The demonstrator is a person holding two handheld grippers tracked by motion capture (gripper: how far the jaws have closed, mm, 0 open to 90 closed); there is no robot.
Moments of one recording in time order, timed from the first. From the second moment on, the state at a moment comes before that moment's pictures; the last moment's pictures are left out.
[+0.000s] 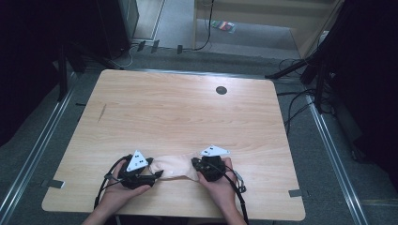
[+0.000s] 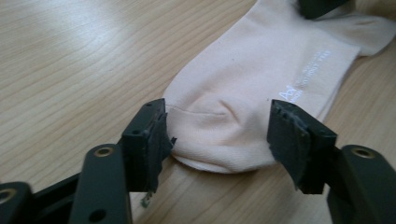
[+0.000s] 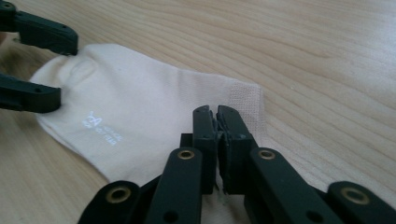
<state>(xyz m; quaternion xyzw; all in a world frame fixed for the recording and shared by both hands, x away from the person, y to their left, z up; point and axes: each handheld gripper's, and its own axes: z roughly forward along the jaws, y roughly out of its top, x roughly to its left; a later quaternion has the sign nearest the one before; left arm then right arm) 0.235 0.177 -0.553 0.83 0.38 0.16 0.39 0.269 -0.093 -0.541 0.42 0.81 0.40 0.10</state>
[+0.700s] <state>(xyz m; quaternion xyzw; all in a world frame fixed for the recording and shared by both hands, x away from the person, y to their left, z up) 0.237 0.184 -0.550 0.82 0.38 0.16 0.40 0.249 -0.126 -0.529 0.42 0.79 0.42 0.10</state>
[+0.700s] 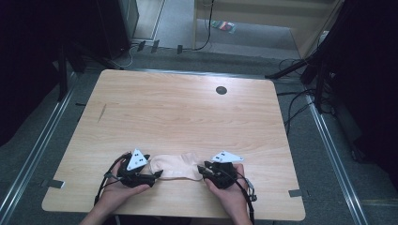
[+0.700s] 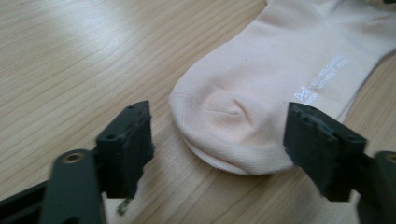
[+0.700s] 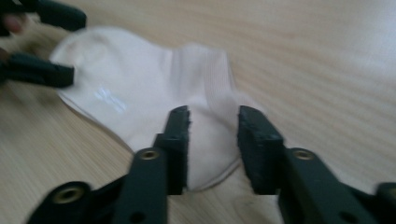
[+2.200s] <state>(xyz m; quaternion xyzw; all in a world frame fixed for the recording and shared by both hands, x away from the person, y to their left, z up) 0.206 0.373 -0.547 0.64 0.57 0.25 0.44 0.227 -0.319 -0.540 0.56 0.66 0.43 0.25</state>
